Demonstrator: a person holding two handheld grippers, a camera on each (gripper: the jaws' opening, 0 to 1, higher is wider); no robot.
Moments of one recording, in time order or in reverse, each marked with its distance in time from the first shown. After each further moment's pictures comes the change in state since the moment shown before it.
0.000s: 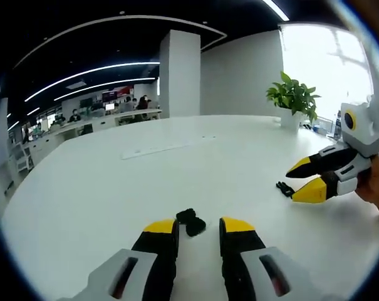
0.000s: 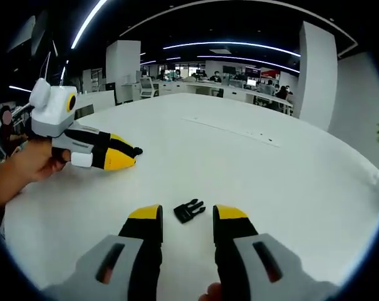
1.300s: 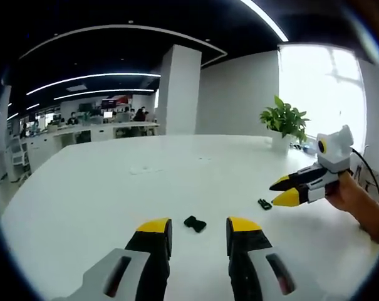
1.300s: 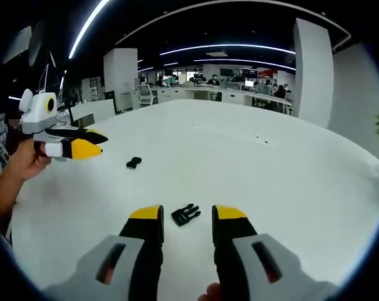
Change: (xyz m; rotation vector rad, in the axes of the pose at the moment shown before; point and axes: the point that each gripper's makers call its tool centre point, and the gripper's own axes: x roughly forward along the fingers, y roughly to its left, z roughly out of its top) left arm -0.054 0.010 0.024 -0.052 -0.109 -0.062; right arm -0.010 -0.005 0.009 0.051 -0.035 0.012
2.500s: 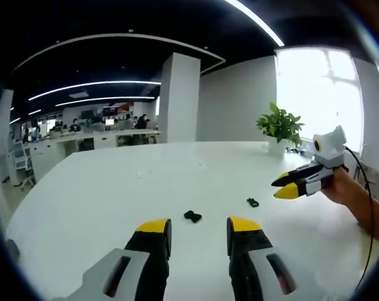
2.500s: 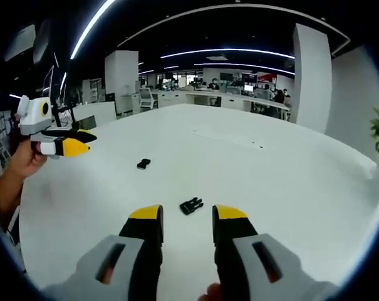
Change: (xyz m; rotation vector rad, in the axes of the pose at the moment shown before) left arm -0.056 -0.007 0.005 0.012 -0.052 0.002; right arm -0.035 0.008 0.007 -0.015 -0.022 -0.008
